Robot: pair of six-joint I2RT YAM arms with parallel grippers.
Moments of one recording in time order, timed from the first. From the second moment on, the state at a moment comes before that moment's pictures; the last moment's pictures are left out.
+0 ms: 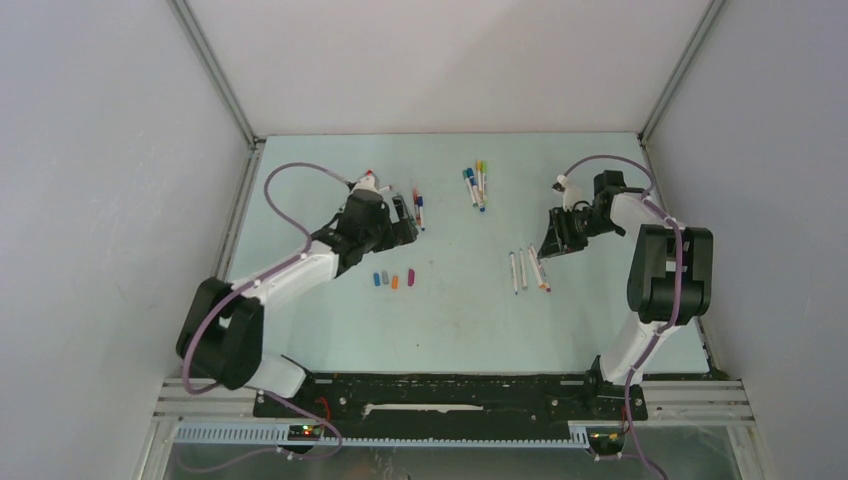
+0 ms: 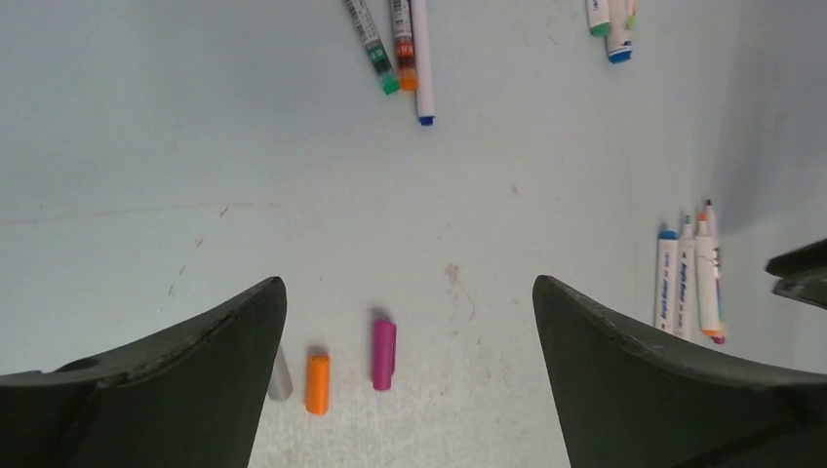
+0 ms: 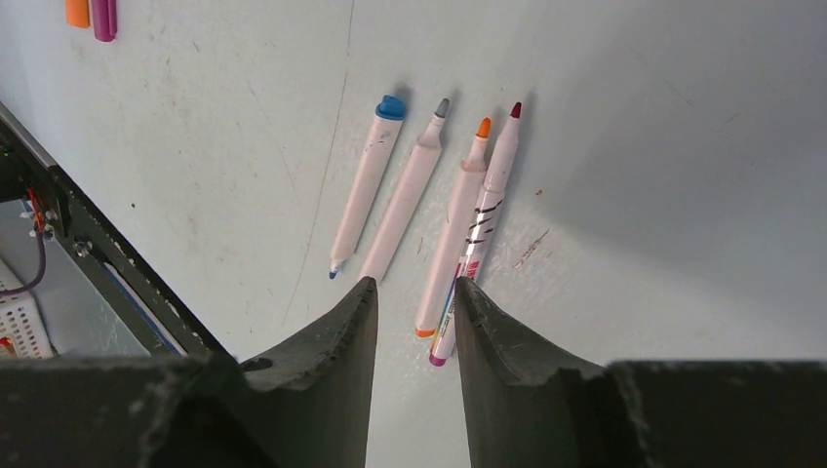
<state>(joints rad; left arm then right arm) -0.50 1.39 0.84 -0.10 -0.10 -0.65 -0.09 1.82 1.18 -0.75 -0.73 -0.32</state>
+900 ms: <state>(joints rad) -0.45 2.03 1.67 -0.62 -0.25 -0.62 -0.11 1.78 1.18 -0.75 -0.79 -0.33</state>
